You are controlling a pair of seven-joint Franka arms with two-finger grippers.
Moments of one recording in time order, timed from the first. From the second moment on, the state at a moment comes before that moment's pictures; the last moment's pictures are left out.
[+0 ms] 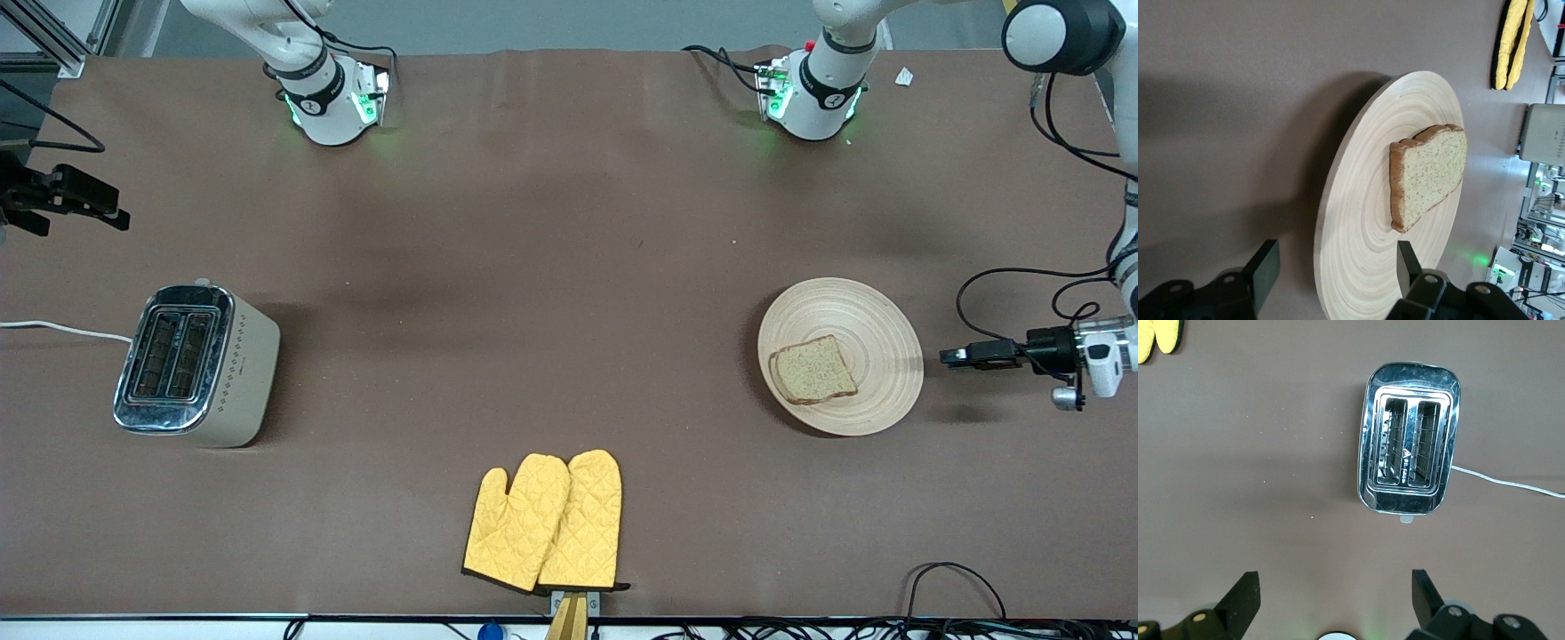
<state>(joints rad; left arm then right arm) 0.46 0.81 0.03 -1.49 -0.73 1.66 0.80 0.02 0.03 -0.07 -1.48 0.02 1.42 -0.11</state>
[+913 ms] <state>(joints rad) 0.46 0.89 0.01 -1.48 -0.79 1.66 0.89 0.02 0.03 -0.07 -1.48 0.02 1.42 -0.11</state>
